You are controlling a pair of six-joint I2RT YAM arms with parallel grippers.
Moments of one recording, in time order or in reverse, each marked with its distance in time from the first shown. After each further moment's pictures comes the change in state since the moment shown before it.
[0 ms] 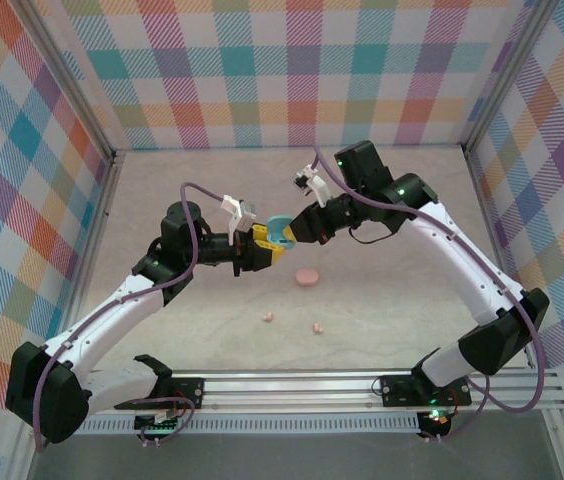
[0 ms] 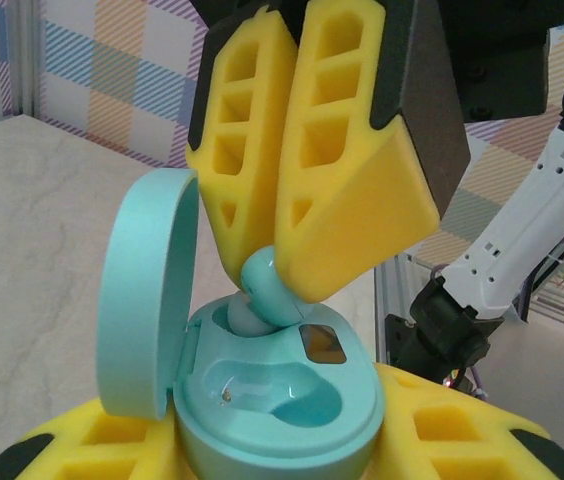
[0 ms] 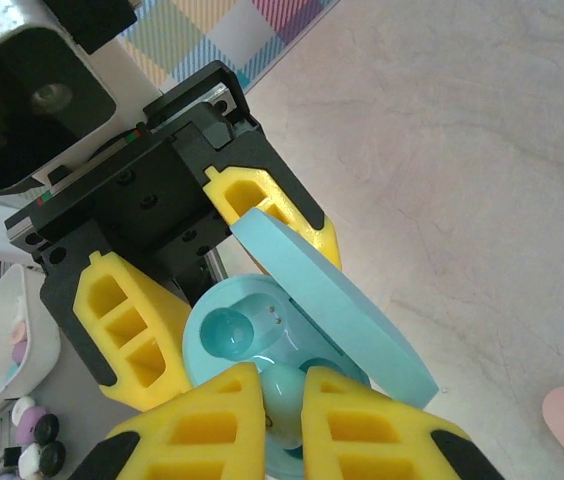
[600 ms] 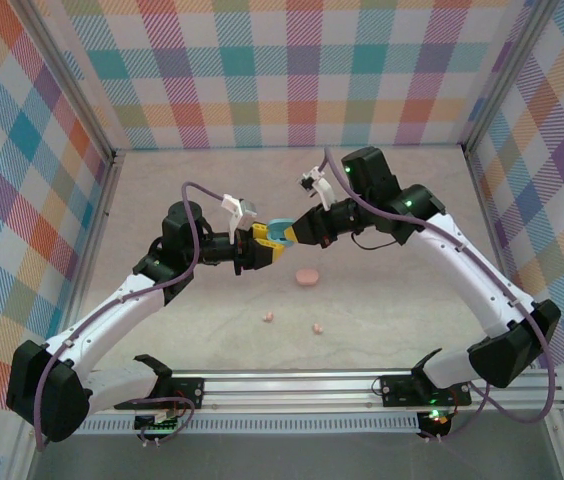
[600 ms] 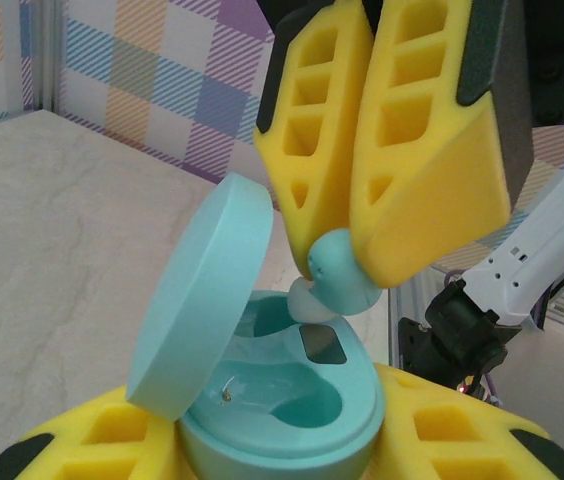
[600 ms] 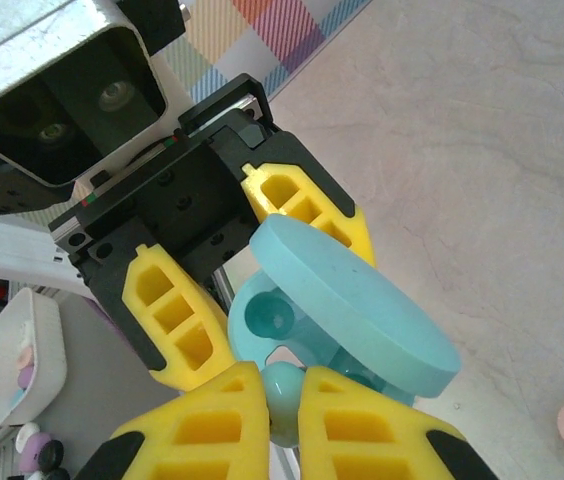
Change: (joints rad) left arm 0.000 0.008 0.000 -0.004 -0.039 -0.005; right arm 0.003 -0.083 -0.109 0.124 0.008 0.072
